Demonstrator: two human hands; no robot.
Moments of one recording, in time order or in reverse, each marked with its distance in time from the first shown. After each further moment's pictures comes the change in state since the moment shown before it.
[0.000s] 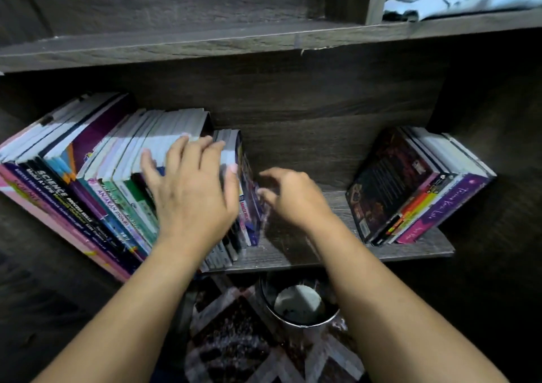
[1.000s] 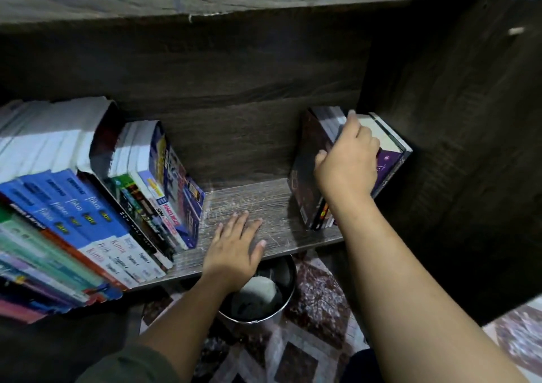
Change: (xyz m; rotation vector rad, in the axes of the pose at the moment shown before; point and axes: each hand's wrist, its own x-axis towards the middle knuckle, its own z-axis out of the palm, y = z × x) left_hand -0.090 0.070 0.195 -0.165 -0.752 0.301; right_hand -0.027 0.110 -0.085 -0.288 0.617 0.532
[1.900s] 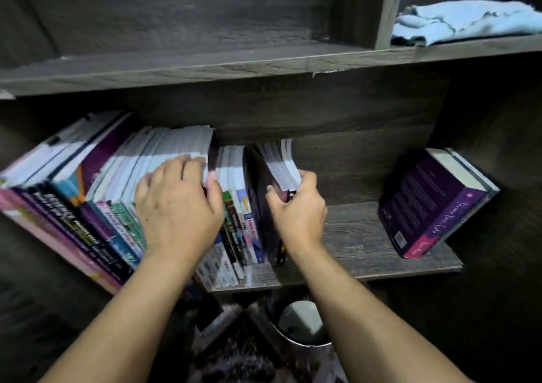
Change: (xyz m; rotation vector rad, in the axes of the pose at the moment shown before) left_hand -0.082 -0.066 -0.215 0.199 0.819 -0.390; right_hand -0.101 -0.137 0.045 0.606 -0.225 -0.007
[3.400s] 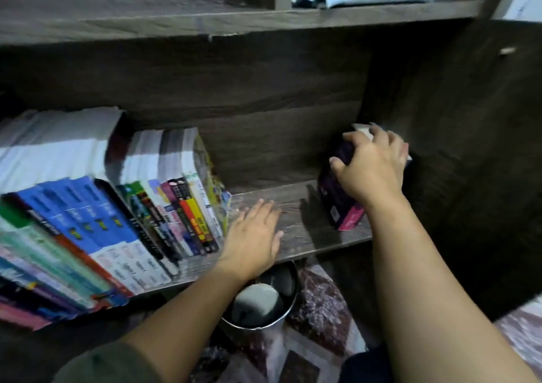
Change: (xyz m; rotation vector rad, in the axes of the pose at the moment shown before) left_hand -0.087 0.132 0.133 -0.212 -0.616 0.589; right_hand 0.084 0.080 -0.172 -0.790 0.065 -0.019
